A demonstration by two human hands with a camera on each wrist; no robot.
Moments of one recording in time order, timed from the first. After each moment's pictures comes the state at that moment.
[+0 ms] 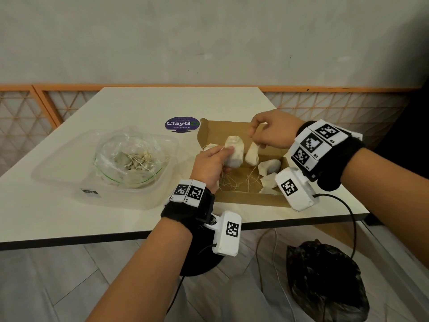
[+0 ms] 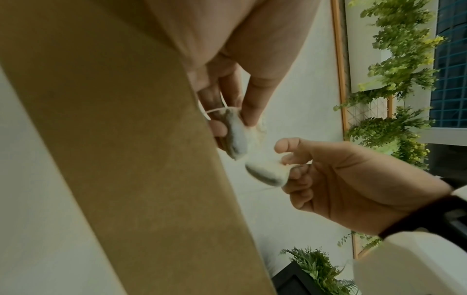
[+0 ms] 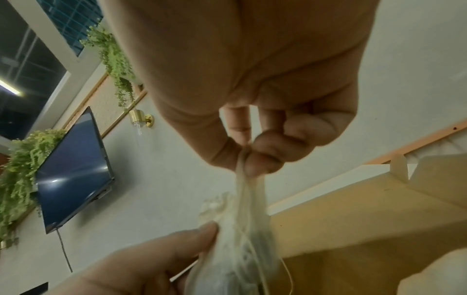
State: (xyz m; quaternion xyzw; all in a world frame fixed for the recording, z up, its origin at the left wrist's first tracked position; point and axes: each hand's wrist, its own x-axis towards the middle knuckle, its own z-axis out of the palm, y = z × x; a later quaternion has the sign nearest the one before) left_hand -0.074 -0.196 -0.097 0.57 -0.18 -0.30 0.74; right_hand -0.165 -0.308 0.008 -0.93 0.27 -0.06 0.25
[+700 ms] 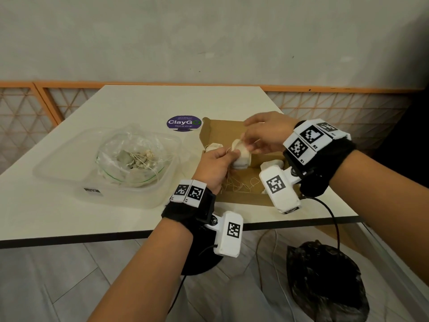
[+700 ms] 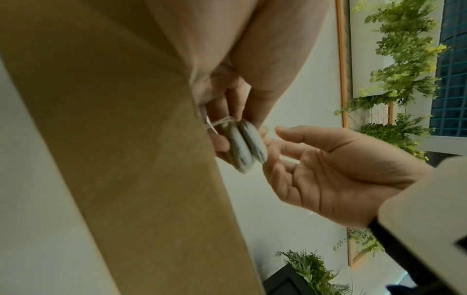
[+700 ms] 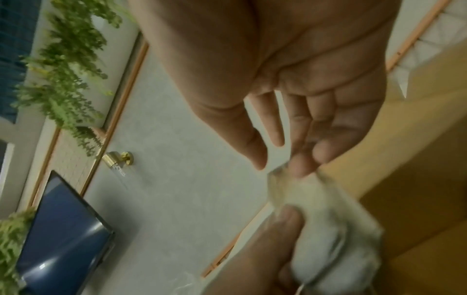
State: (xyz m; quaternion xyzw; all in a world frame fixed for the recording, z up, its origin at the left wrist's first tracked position) left_hand -0.076 -0.196 -0.098 0.56 -0.24 -0.32 0.73; right_hand -0.149 -0.293 0.006 -0.81 0.35 -0.05 0.47
